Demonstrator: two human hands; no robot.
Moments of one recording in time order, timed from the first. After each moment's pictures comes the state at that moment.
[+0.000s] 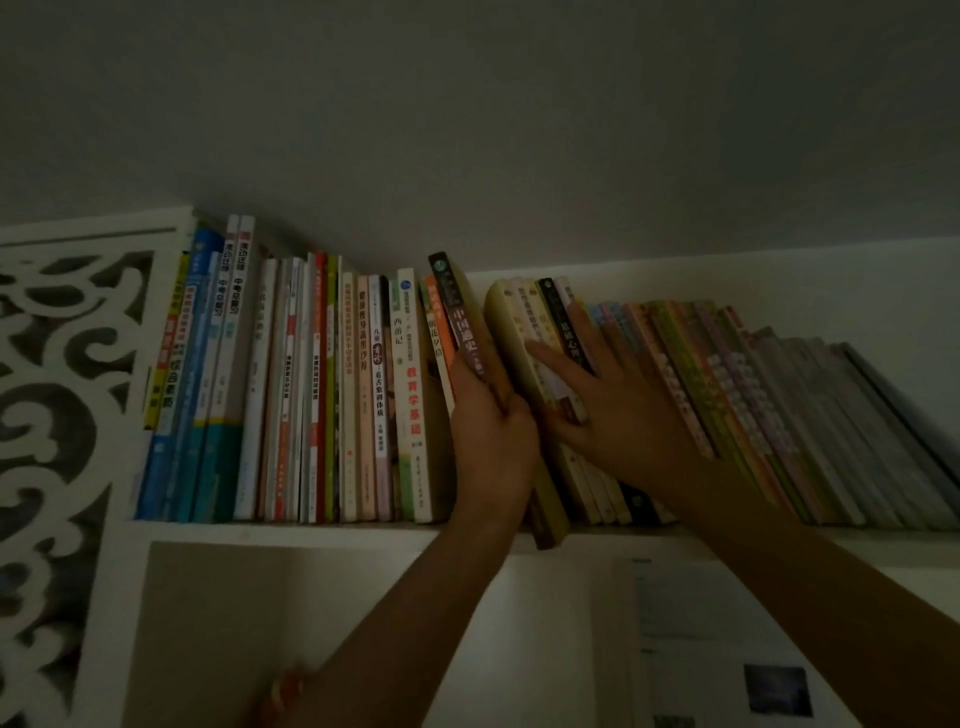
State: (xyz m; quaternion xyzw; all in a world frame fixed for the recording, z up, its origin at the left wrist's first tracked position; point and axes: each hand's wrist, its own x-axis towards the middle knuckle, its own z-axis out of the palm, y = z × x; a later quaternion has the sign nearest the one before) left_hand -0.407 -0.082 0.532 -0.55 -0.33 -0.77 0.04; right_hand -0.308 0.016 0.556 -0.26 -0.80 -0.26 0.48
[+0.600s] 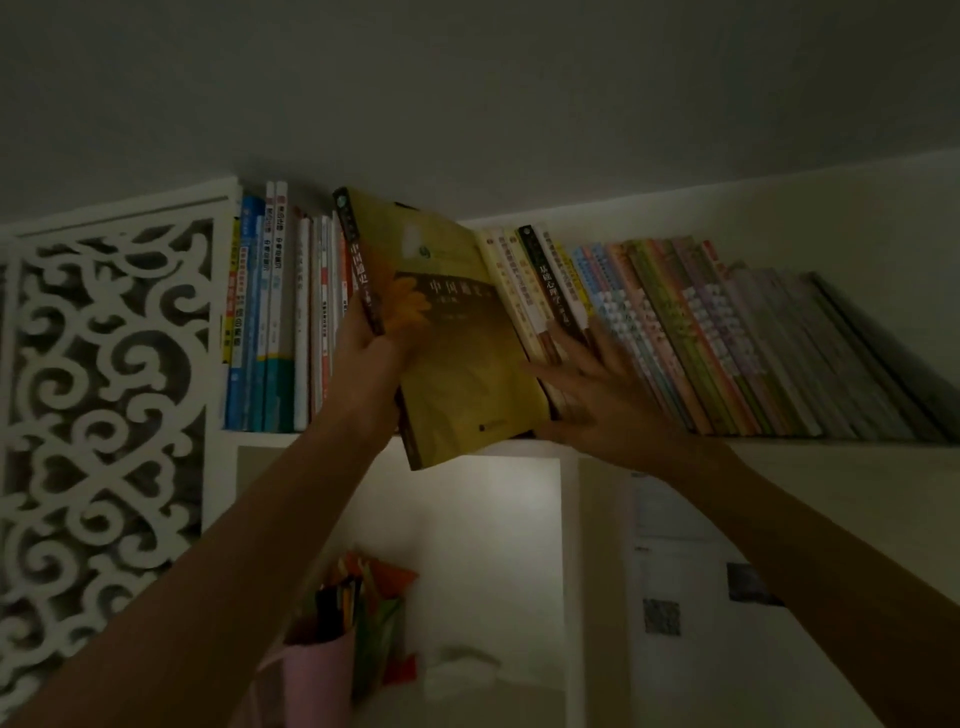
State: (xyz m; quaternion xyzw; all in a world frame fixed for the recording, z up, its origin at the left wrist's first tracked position) left_hand -0.446 -0.158 0.527 -0.50 -0.33 -0.80 -0.08; right_hand -0.282 0.000 0.504 -0.16 -0.89 -0.13 0.40
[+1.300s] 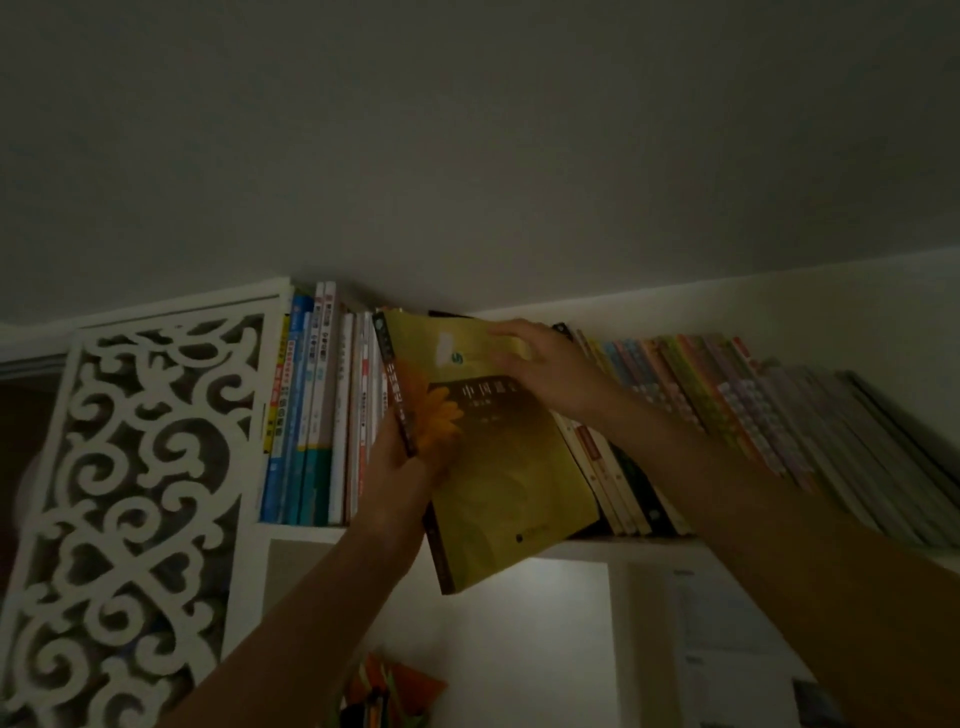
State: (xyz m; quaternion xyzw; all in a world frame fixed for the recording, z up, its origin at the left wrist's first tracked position) left_hand -0.468 -0.159 0.517 -0.54 -0.31 -0.77 -0.09; right_hand -0.347 -0.060 0.617 -0.05 -0.86 0.09 0.50
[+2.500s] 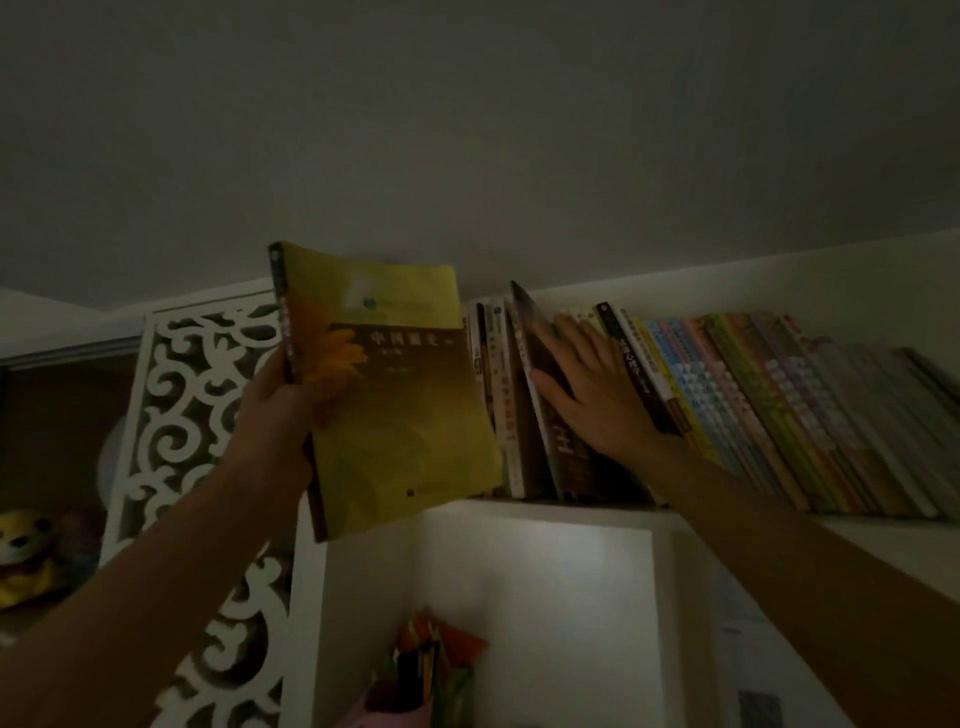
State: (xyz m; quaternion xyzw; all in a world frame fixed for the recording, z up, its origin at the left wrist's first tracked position) left_hand -0.516 -0.274 0.540 -0.45 -0.35 -0.82 -0.04; right_hand -0.368 -0.024 0.570 -0.15 -0.83 -0.15 0.52
